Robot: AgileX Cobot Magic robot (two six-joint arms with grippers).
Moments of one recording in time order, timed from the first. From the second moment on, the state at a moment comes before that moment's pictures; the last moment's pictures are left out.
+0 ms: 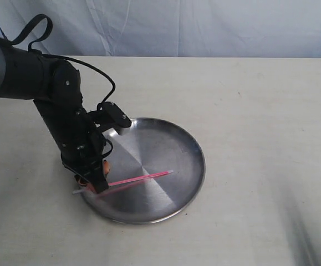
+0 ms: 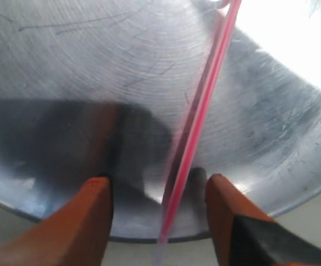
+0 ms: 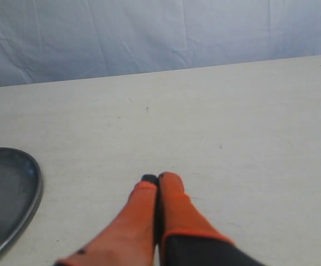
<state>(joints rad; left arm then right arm) -0.54 1.87 -1.06 -0.21 0.83 0.61 -0.10 0.01 0.00 0.17 0.33 -0.03</state>
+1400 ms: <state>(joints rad) -0.54 1.90 -1.06 -0.23 0.83 0.61 -0.10 0.01 0.00 0.17 0.33 -0.03</state>
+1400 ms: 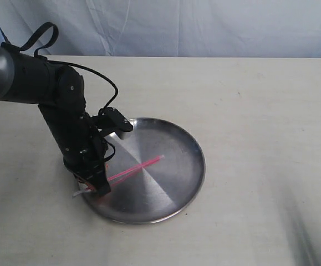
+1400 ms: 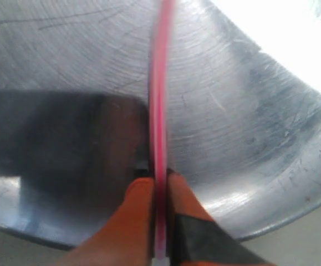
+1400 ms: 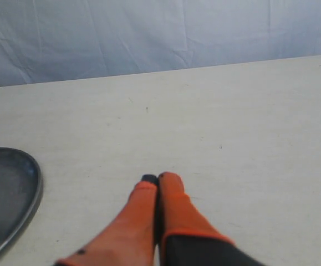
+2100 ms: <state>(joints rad) -0.54 1.58 -1.06 -0.52 0.87 0.73 -0.10 0.01 0.00 0.05 0.21 -0.03</state>
